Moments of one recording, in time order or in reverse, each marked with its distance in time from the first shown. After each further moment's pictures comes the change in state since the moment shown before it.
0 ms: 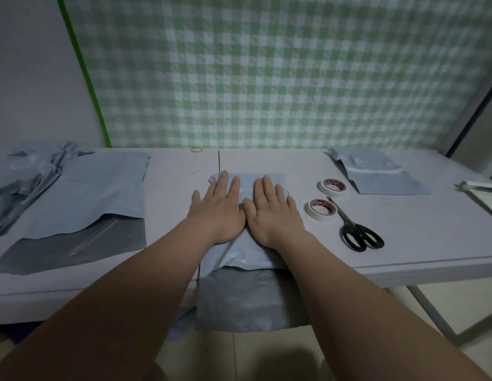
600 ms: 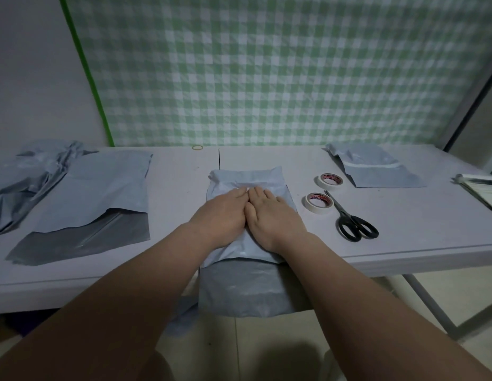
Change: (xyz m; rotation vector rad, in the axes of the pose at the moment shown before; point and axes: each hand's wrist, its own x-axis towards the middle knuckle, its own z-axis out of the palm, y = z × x) left_hand -0.020 0.005 0.000 -0.089 0.135 0.362; right_hand -0.015 0.004 0.001 -0.011 0.033 -0.174
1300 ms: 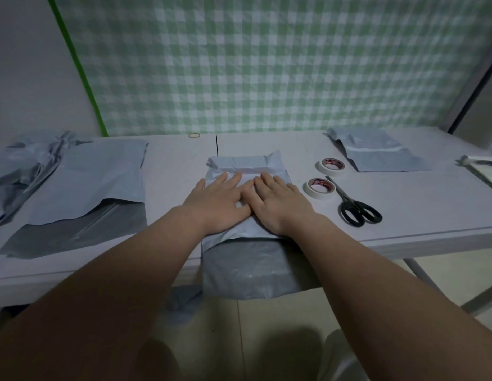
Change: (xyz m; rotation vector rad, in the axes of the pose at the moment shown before) left_hand -0.004 -0.004 -0.007 0.153 -0.204 -0.152; right_hand -0.002 0.008 -0.008 -0.008 -0.089 0.084
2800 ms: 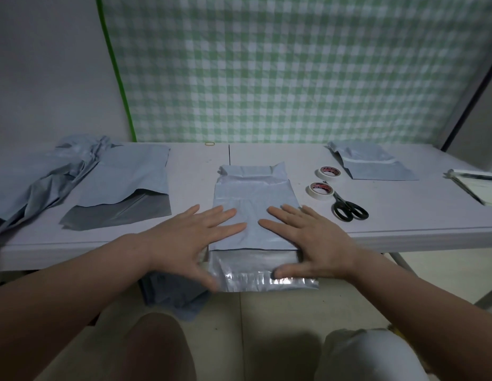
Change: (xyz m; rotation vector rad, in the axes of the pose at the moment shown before) left_hand -0.113 -0.032 0.008 0.220 -0.099 0.315; right_hand -0.099 0.042 -0.010 -0.234 -0.023 -0.475
